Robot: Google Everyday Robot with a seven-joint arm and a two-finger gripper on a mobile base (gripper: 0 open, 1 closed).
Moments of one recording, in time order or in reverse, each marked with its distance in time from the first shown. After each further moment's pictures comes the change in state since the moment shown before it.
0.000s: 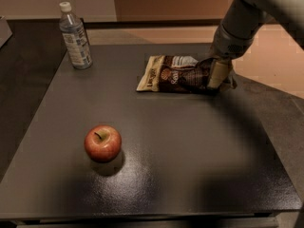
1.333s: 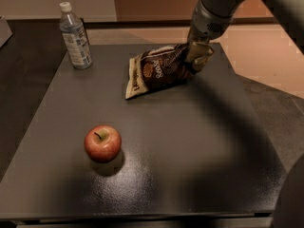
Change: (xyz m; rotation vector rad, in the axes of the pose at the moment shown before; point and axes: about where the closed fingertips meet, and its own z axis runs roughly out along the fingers) arm -0.073 -0.014 -0.034 0.034 -0.084 -0.081
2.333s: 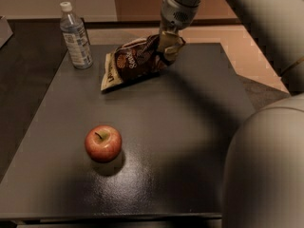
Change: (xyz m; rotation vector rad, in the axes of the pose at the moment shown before) arm -0.075 -0.029 0.017 -0.017 -0.047 -0.008
